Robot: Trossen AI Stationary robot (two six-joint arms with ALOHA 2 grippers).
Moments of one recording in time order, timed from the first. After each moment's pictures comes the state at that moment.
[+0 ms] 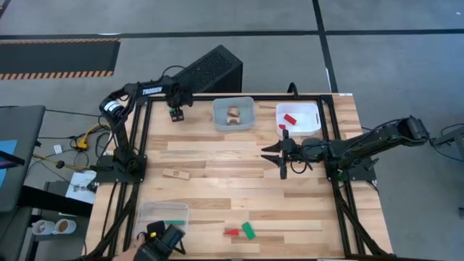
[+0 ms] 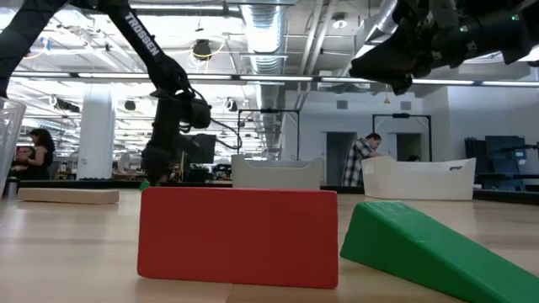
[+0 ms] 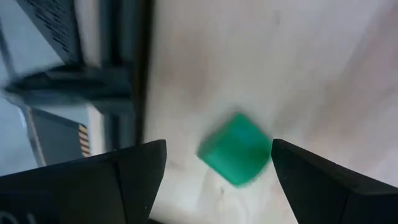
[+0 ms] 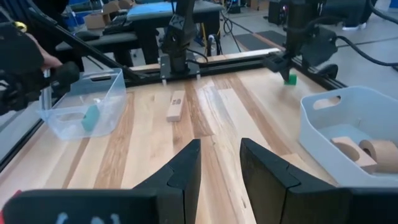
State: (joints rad) left arm 0.94 1.89 1.22 -0.83 -0.30 0.69; right arm 0.11 1.05 0.39 0.48 0.24 0.15
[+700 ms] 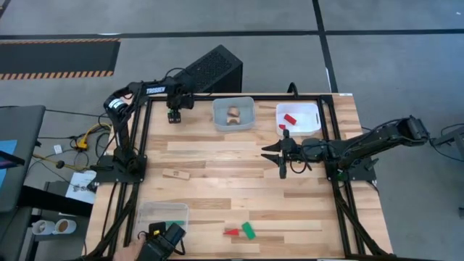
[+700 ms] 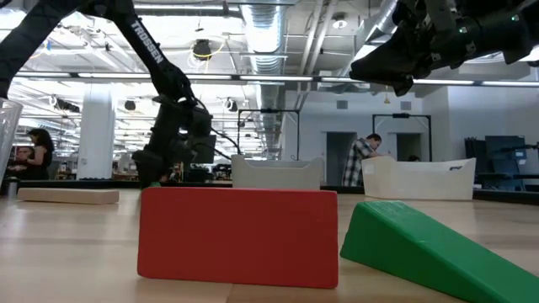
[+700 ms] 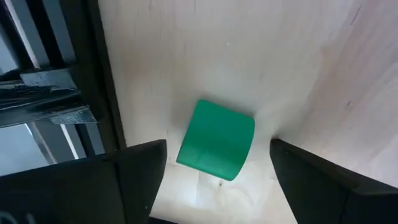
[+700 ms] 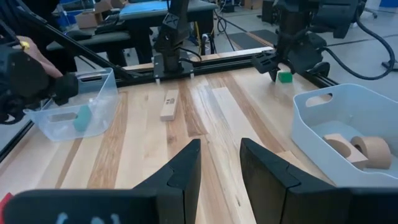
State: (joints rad) left arm 0.95 1.97 1.23 -0.87 -0.35 0.80; right arm 0.11 1.05 0.39 0.47 0.26 0.15
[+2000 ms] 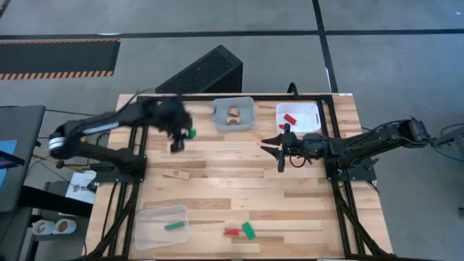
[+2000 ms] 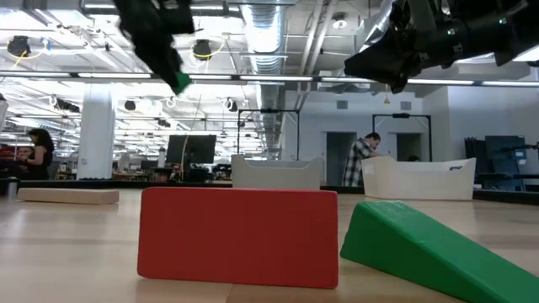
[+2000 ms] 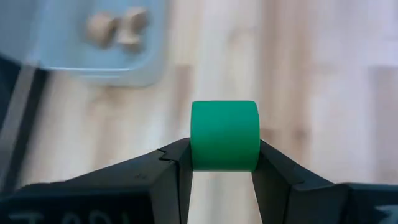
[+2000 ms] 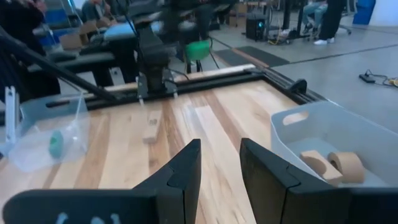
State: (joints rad) left arm 0.37 1.15 1.06 -0.90 0.10 0.22; right arm 0.04 1.05 0.39 0.54 0.26 0.13
